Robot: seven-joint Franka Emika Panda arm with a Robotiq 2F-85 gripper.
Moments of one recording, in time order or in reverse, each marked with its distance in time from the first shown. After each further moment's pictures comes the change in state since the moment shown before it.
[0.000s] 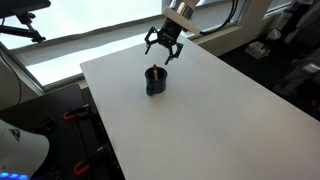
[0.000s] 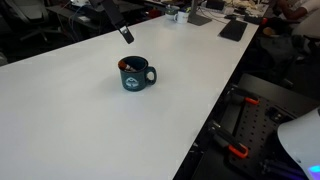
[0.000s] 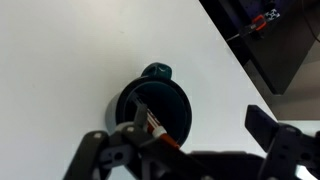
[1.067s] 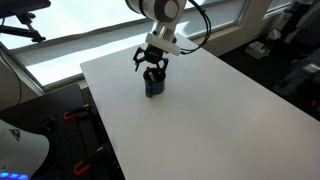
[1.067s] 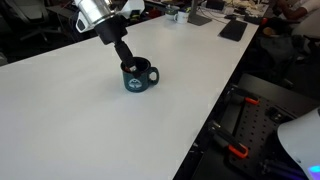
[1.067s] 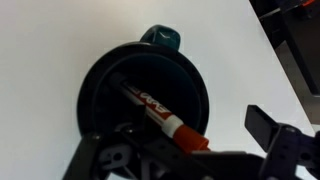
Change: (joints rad) arm 0.010 -0.068 0.025 -0.340 -0.003 0.384 0.003
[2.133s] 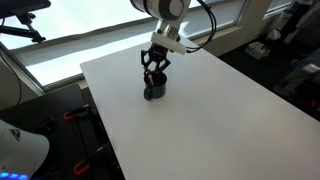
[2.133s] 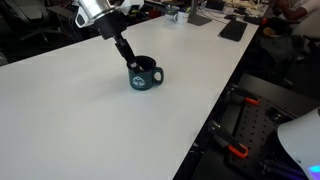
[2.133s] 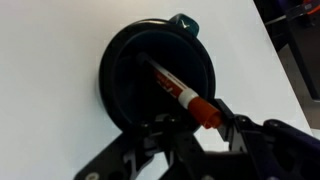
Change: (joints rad) arm -0.009 0.011 -0.010 0.045 -0.008 -0.026 -0.055
